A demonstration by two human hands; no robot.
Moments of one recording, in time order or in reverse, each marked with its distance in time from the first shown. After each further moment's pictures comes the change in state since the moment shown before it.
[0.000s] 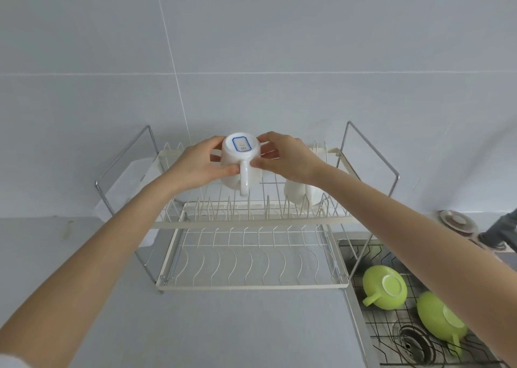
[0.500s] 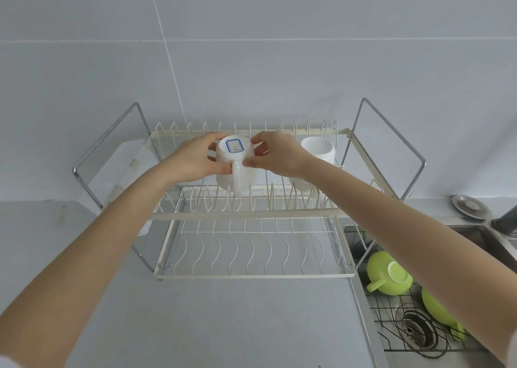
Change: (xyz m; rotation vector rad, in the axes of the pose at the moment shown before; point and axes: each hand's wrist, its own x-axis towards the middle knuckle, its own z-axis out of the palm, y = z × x) left_hand 0.015 -0.027 0.014 0.012 -0.117 -0.139; right_hand 0.027 0.018 0.032 0.004 -0.088 0.140
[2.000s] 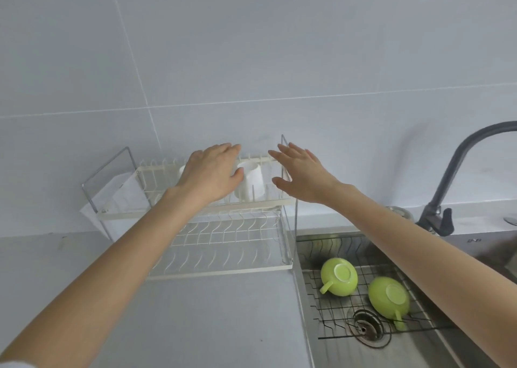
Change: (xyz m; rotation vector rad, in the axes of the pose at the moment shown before) left_hand -0.114 0.169 0.058 0.773 0.232 0.198; right_hand -0.179 0.042 -0.098 -0.565 0.218 -0.157
